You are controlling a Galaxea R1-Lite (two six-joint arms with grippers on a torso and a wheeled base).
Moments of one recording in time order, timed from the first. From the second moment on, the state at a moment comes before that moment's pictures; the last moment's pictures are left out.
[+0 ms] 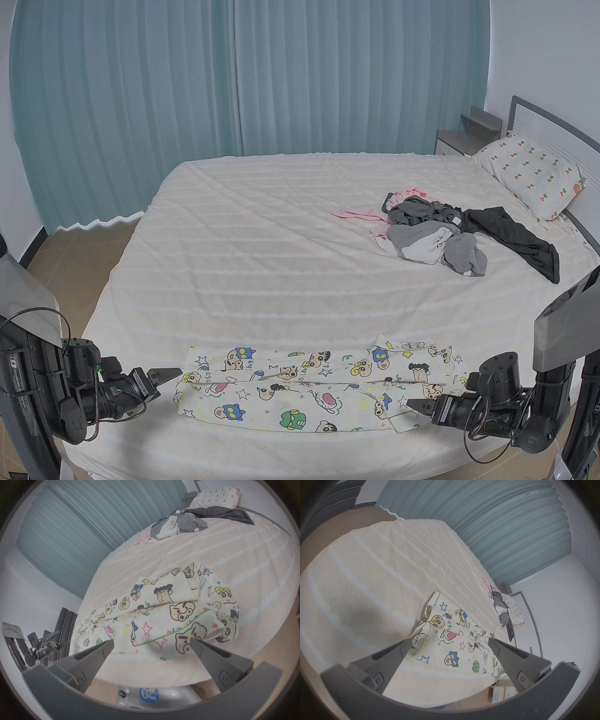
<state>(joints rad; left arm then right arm) 0.06 2.23 -0.02 -1.55 -0.49 -0.68 0.47 2.19 -0.02 -1.42 -0.02 0.70</state>
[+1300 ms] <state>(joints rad) 0.05 2.25 -0.02 -1.55 -0.48 -0.67 0.66 2.41 -0.02 -1.55 -0.09 0.80</state>
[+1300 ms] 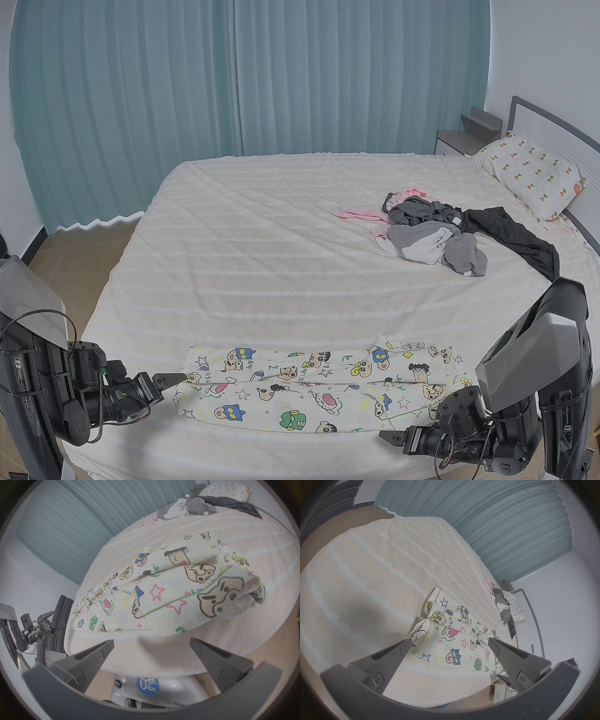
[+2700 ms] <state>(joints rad) 0.05 2.26 -0.02 -1.55 -0.48 -0.67 0.69 2.39 -0.10 -1.55 -0.09 0.86</state>
